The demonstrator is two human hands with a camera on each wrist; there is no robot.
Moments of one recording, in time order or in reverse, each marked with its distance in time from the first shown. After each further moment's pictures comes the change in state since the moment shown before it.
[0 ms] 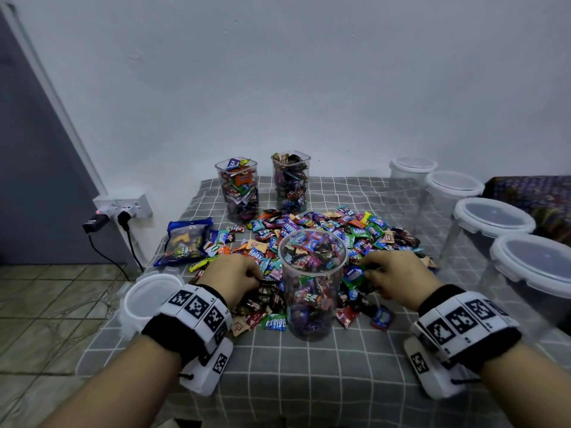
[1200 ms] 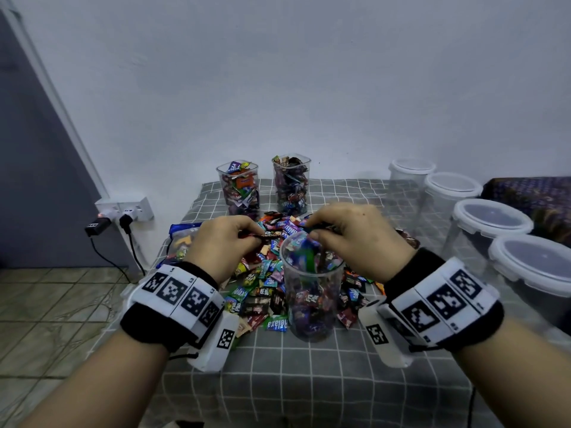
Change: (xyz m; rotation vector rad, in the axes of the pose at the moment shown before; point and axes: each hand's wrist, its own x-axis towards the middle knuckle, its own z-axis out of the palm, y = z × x) left_hand -0.019 0.021 -0.047 -0.447 0.339 0.100; right_hand -0.006 -0.092 -0.040 0.097 0.257 -0.454
